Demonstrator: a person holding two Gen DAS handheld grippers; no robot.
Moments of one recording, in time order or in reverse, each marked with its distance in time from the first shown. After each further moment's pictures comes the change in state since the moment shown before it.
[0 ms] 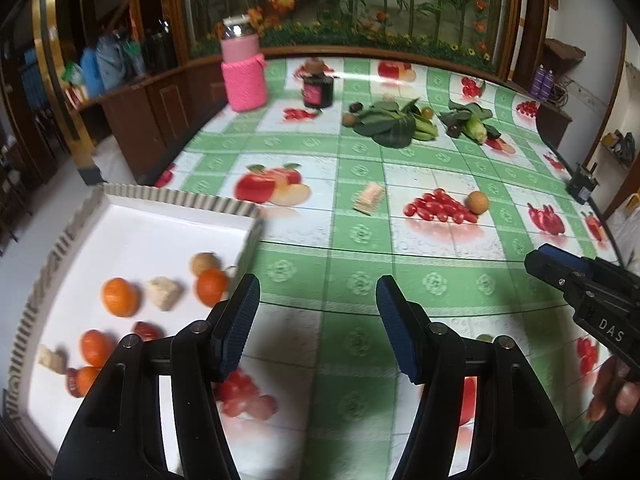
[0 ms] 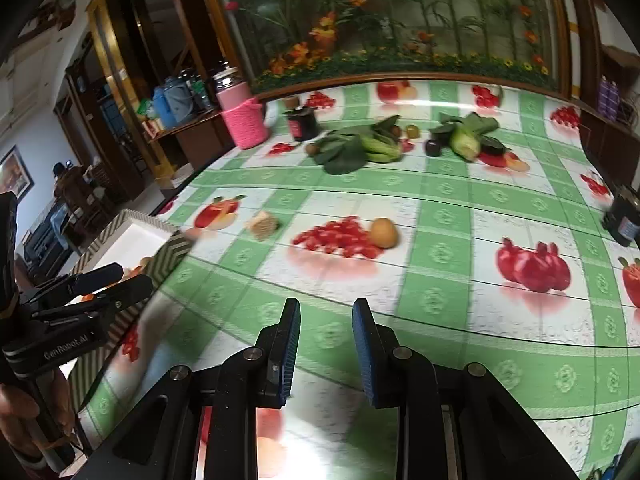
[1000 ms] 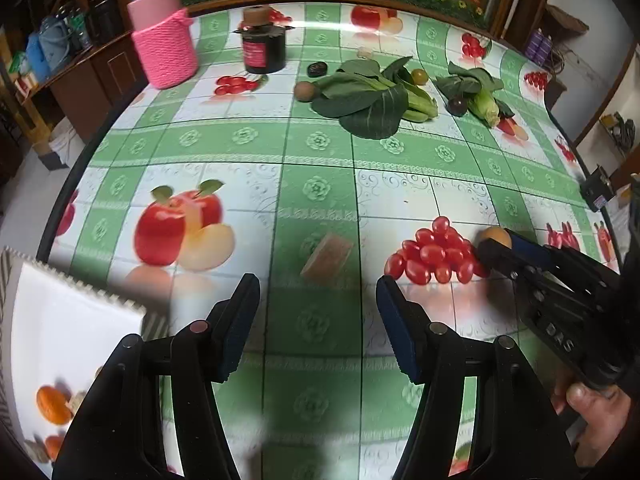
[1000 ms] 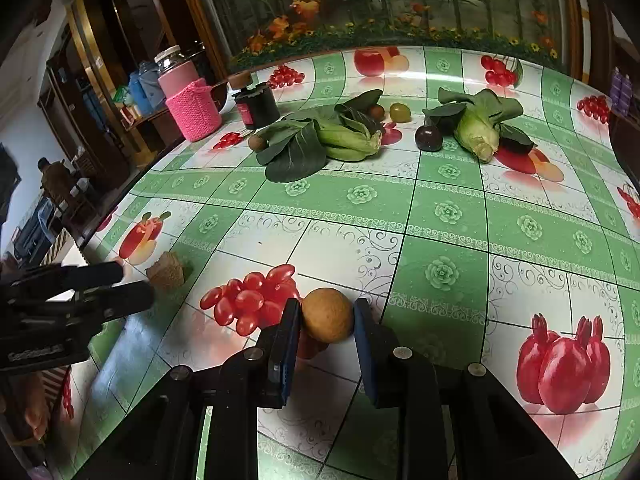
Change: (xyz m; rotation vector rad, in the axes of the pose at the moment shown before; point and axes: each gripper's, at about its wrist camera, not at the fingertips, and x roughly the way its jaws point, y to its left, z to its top) left arm 0.109 -0.034 0.079 0.057 0.209 -0.089; right arm 0.099 -0.048 0.057 -0.004 0.084 -0.020
